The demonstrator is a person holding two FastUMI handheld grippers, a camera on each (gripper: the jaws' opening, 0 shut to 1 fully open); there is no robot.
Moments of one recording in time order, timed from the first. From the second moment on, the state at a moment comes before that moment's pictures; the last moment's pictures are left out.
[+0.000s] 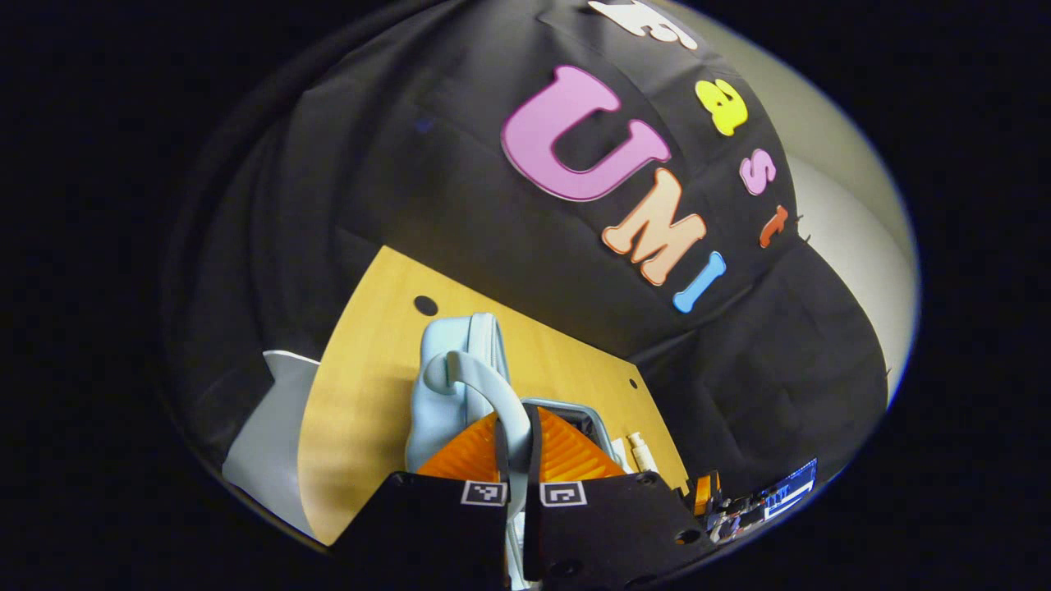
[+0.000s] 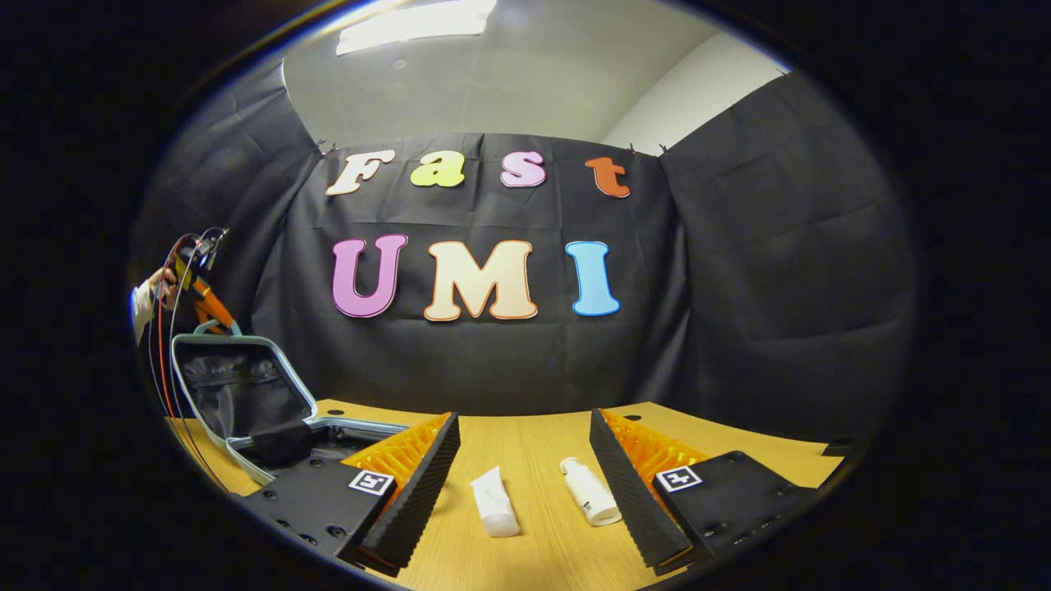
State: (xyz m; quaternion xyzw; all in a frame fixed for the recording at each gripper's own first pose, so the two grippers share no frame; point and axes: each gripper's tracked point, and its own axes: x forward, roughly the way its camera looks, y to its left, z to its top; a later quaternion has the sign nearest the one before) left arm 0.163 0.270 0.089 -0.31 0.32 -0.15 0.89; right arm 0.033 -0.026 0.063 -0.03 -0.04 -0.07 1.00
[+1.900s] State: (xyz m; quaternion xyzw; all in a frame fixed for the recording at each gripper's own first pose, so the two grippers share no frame) left arm 0.119 0.343 0.100 -0.16 0.15 0.07 0.97; right arm 0.047 -0.042 0.010 0.01 0.02 -0.04 1.00
